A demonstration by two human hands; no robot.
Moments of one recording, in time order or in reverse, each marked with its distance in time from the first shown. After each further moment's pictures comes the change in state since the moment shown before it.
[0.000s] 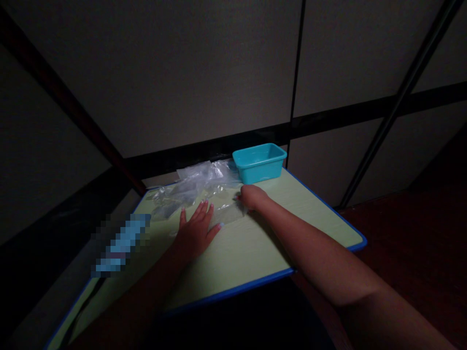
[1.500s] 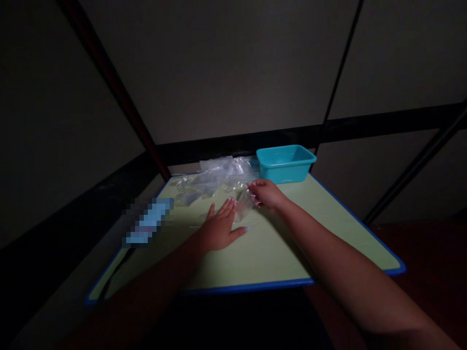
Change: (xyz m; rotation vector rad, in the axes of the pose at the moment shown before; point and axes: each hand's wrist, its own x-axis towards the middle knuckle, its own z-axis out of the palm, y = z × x) left_hand 0.001 0.006 0.002 -0.170 -0.149 0.083; right_hand -0.018 -0.025 -0.005 1.312 0.022 -0.037
